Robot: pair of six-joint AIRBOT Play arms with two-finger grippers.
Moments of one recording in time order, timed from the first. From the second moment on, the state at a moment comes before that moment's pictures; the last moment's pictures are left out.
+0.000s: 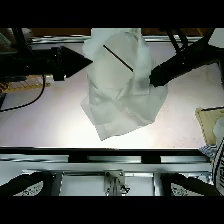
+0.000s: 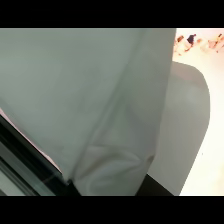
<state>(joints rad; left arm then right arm) -0.25 -1.20 1.50 0.42 -1.13 -0.79 0.21 -1.37 1.88 -1.19 1.65 1.18</state>
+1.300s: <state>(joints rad) -0.41 -1.27 1.76 0.76 -0.75 -0.92 0.31 -1.17 1.89 -1.30 1.71 1.57</state>
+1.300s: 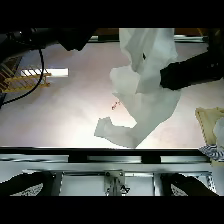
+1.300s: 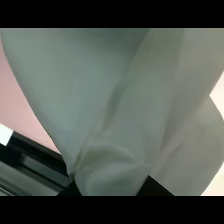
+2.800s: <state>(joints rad) -0.56 -1.42 1.76 0.75 -0.53 -0.84 0.47 -1.28 1.89 -1.24 1.76 1.54</state>
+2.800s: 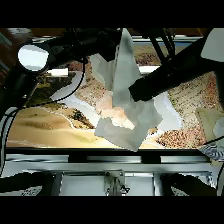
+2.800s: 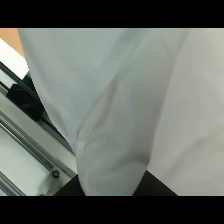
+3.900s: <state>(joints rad) -0.49 -1.37 1.76 0.76 -0.53 -0.83 0.47 -1.28 1.89 -1.34 1.57 1.47</state>
